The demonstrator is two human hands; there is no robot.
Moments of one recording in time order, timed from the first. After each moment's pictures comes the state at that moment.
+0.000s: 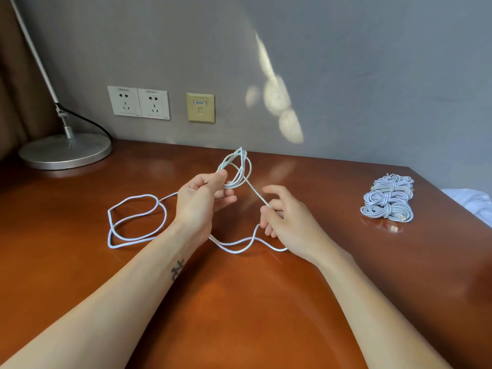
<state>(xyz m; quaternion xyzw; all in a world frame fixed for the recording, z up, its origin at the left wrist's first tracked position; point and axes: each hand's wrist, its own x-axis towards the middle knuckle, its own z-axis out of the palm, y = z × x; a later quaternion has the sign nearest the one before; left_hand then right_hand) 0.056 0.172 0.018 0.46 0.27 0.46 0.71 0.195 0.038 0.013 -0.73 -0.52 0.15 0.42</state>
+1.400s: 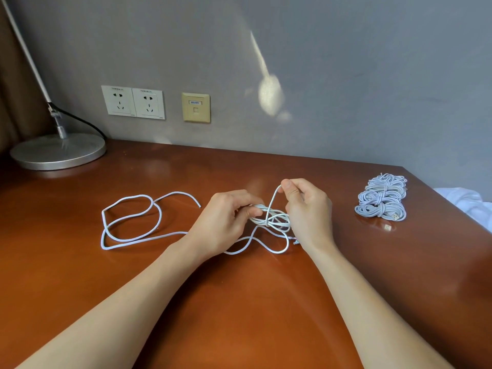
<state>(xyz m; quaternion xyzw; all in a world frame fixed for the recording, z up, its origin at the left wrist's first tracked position) 0.058 0.153 0.009 0.89 0.09 0.35 0.28 0.209 0.040 0.014 -0.73 -0.38 -0.03 0.57</state>
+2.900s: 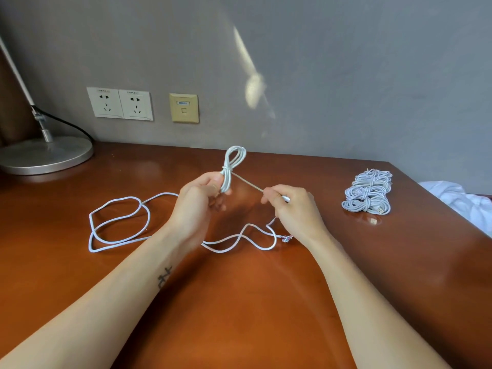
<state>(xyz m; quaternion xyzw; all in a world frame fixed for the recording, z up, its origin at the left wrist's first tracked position) 0.059 0.150 0.027 0.59 0.19 0.38 0.69 0.232 0.032 0.013 -0.78 -0.46 0.03 0.42</state>
